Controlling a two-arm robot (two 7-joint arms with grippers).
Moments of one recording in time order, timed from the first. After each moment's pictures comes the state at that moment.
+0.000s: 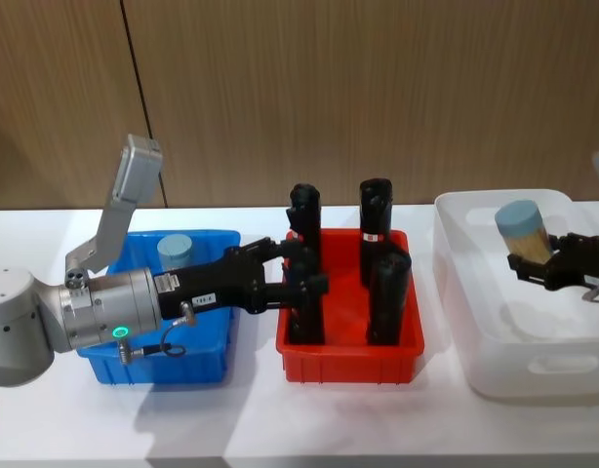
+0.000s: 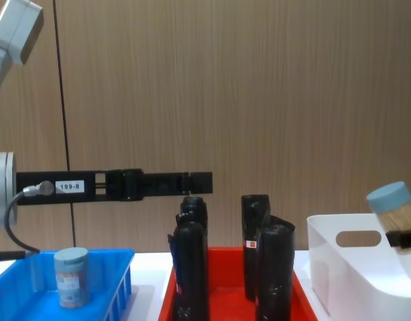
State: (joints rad) left arm -0.42 0.48 0.32 -1.37 -0.61 0.29 -0.97; right arm 0.48 0.45 -0.28 -1.23 0.21 0.39 0.52
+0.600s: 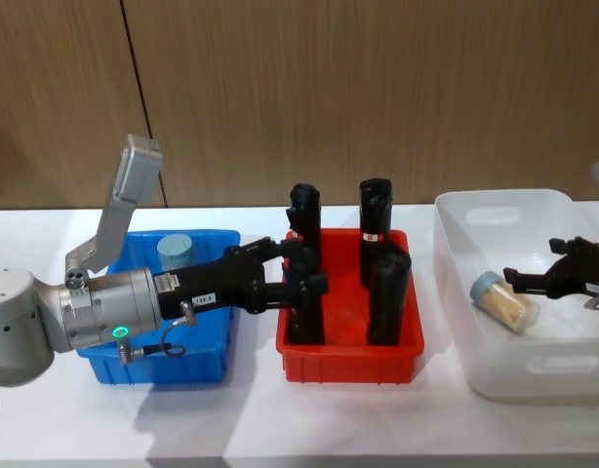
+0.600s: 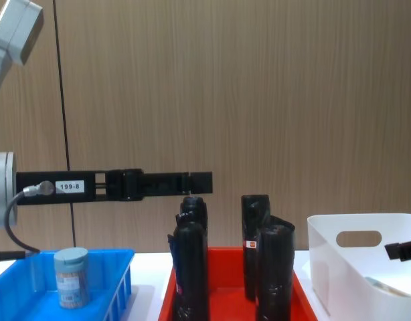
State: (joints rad) left arm -0.42 0.48 0.32 -1.37 -0.61 0.29 -0.97; right arm 0.48 0.46 -0.28 -1.21 0.20 0.37 0.54
